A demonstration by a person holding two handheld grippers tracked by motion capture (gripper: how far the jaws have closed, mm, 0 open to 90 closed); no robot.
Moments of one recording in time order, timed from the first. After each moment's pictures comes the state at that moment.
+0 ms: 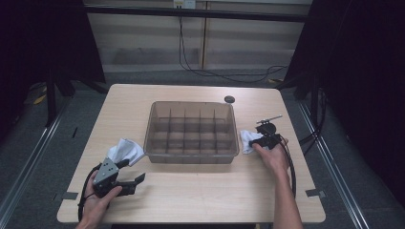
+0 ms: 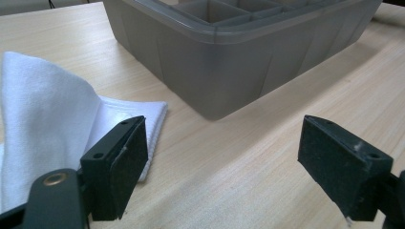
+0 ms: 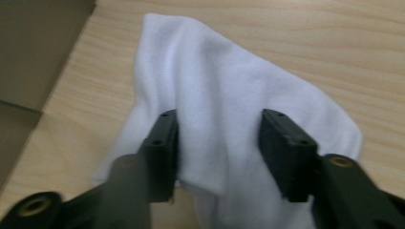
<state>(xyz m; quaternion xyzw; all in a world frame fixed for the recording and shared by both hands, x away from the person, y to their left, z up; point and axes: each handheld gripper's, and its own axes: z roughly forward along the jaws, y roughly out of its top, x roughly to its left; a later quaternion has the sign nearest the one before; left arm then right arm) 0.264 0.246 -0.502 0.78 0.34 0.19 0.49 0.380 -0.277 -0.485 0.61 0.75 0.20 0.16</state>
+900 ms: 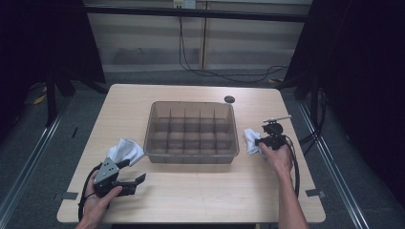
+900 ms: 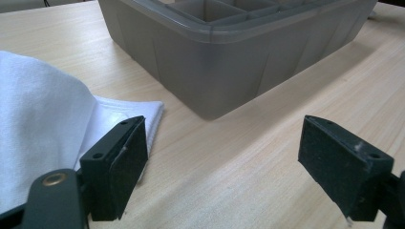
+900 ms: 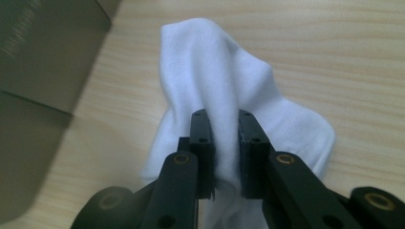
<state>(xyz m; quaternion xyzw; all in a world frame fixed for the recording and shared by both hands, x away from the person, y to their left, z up) 0.264 0.245 -0.502 0.78 0.34 0.19 0.49 0.369 -0.290 -0.473 0.63 0.72 0.25 0.12</state>
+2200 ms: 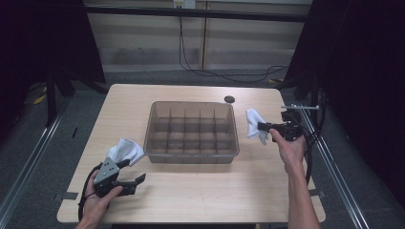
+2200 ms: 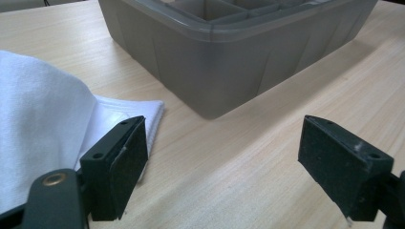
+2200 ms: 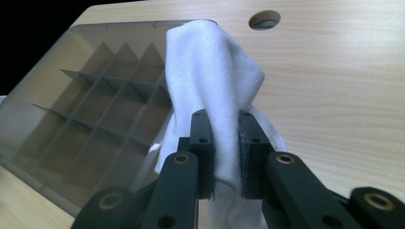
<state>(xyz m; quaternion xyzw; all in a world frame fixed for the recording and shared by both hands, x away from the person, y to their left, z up) 0.264 0.245 -0.502 0.78 0.34 0.19 0.49 0.344 -0.301 -0.391 0.58 0.69 0.42 0.12</state>
